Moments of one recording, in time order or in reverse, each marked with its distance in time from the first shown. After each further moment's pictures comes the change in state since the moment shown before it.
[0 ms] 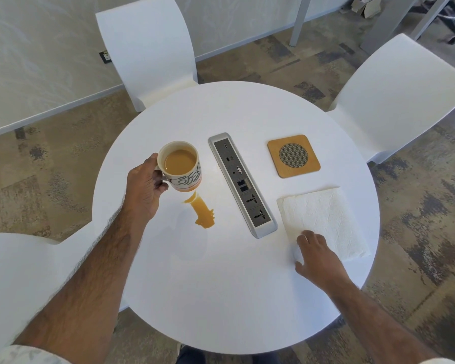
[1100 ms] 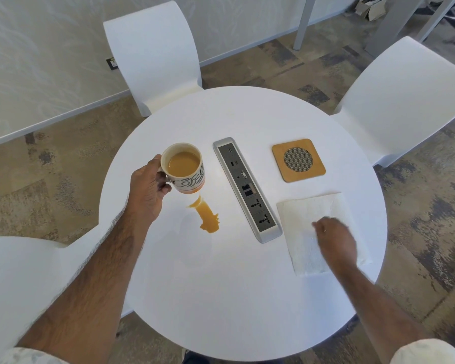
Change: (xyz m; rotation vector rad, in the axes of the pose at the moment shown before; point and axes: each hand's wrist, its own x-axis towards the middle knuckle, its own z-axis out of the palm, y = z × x) left_hand 0.004 0.009 0.001 0.026 0.002 0.010; right_hand 0.047 0.014 -0.026 0.424 0.293 0.367
